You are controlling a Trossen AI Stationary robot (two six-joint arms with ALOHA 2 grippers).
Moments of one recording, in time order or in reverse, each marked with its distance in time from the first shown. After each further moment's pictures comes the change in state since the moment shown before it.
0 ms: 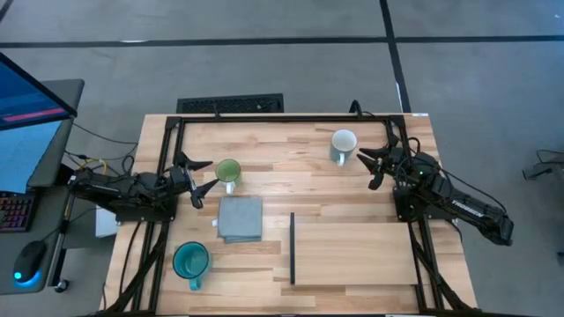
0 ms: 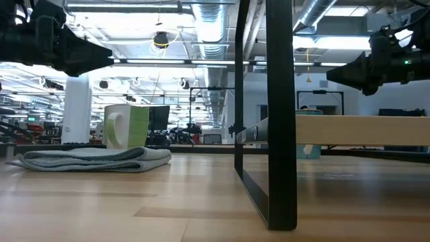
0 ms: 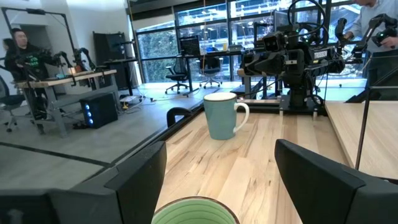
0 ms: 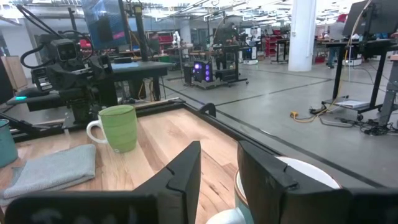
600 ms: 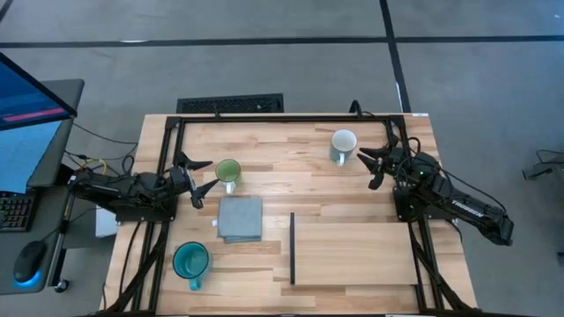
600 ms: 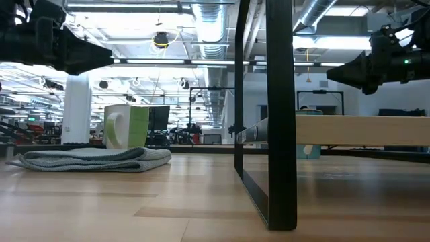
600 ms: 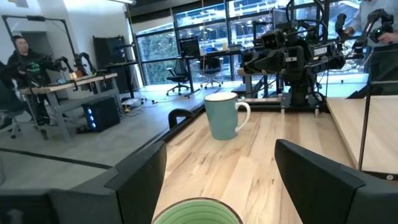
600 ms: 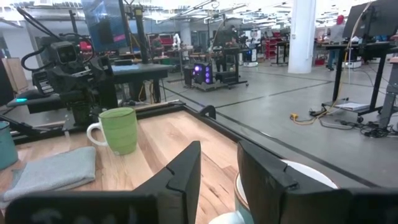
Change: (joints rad) left arm 0.000 0.000 0.000 0.008 0.002 0.034; right arm 0.000 0.000 0.000 0.011 0.000 0.000
